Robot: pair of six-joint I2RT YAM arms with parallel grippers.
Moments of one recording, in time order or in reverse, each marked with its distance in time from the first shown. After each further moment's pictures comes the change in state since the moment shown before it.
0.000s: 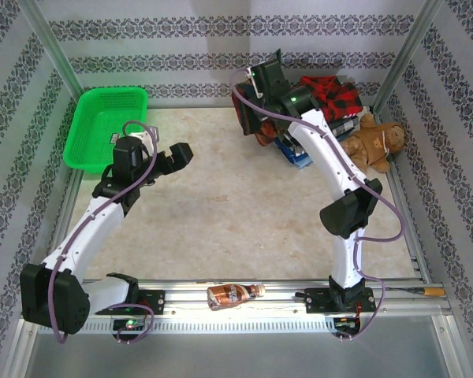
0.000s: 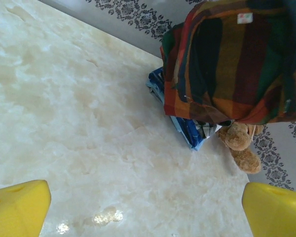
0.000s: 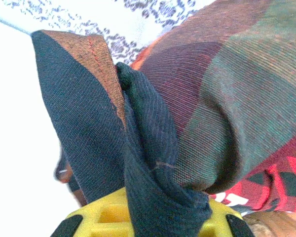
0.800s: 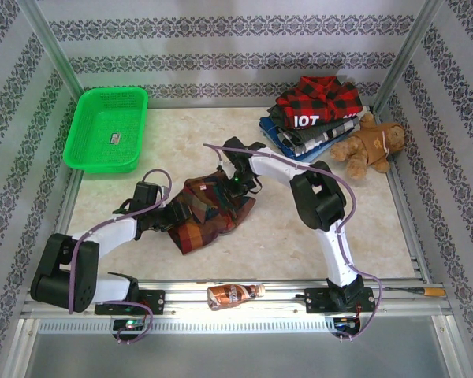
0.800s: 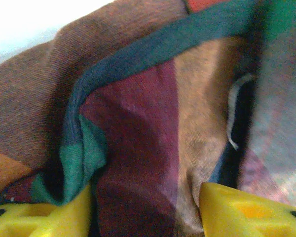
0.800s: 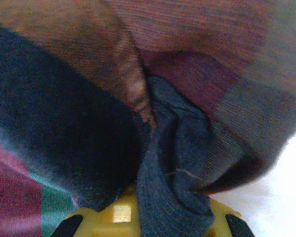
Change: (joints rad) left arm 0.000 0.117 -0.437 0.030 0.076 -0.070; right arm 0.116 0.197 -0.619 0.129 -0.651 0.246
